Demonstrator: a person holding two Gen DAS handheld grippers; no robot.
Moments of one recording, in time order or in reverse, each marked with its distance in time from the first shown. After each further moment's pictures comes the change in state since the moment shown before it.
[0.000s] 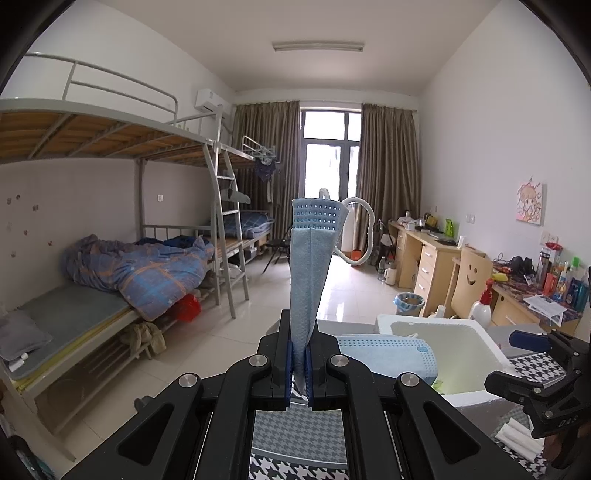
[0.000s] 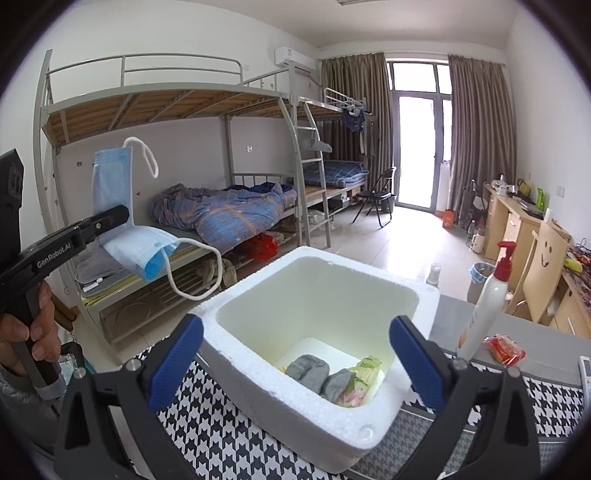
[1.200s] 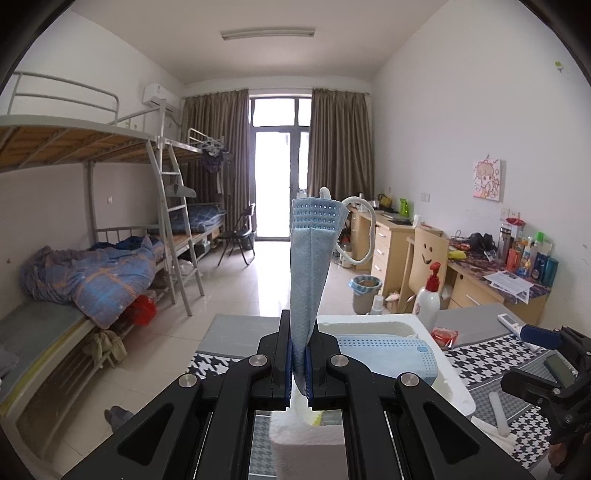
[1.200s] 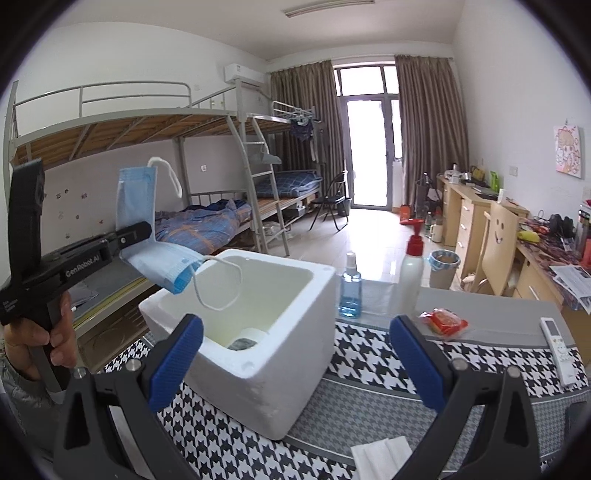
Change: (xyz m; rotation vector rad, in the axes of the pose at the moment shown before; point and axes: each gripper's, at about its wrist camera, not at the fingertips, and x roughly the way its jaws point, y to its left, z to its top) left arm 0.028 -0.064 0.008 0.080 0.062 -0.178; right arm -0.053 -0.047 -0.021 0.120 -0.057 -0.158
